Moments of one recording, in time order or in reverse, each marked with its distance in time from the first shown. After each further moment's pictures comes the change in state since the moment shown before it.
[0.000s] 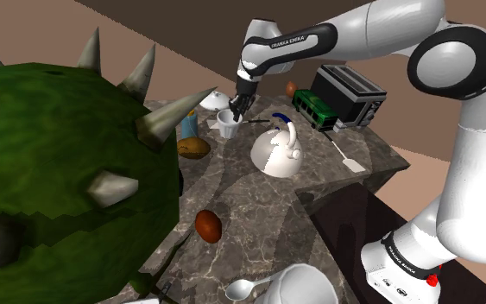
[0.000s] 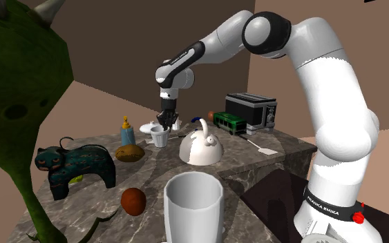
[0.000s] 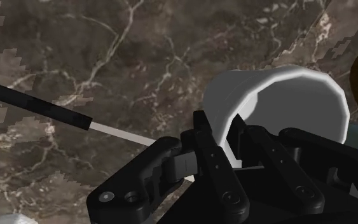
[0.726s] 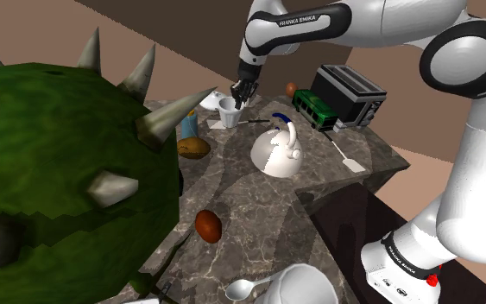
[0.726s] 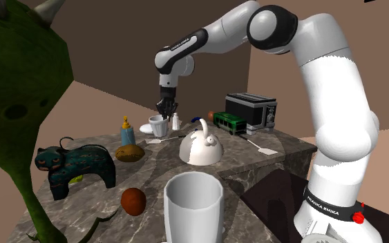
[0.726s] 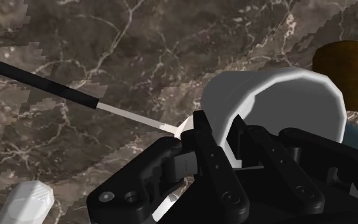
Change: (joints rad) arm -0.001 -0.054 0.001 0.065 -0.002 -0.119 0.013
